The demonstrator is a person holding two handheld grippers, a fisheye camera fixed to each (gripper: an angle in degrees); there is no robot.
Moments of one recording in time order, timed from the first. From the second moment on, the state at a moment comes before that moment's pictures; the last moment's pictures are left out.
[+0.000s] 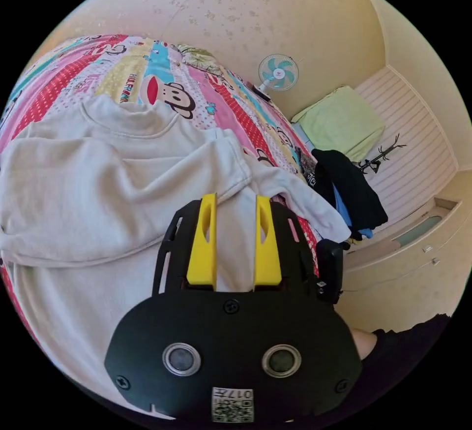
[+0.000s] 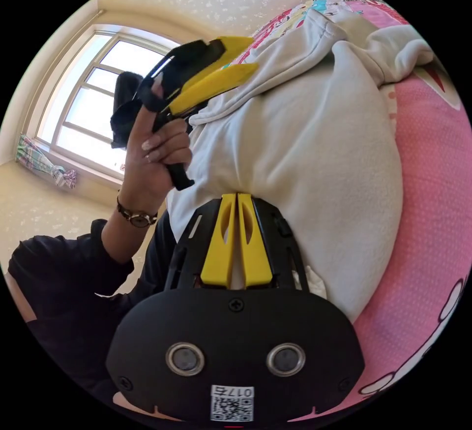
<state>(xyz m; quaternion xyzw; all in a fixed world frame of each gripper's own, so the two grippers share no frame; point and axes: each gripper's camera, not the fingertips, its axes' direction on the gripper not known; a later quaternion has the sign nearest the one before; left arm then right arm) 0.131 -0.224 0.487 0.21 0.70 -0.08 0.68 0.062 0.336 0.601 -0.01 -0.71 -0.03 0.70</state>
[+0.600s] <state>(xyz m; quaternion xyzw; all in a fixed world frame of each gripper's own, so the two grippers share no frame) 0.096 -0.161 0.622 0.17 0.51 -0.19 0.82 0.156 0.252 0.535 0.04 -0.68 0.02 0.74</state>
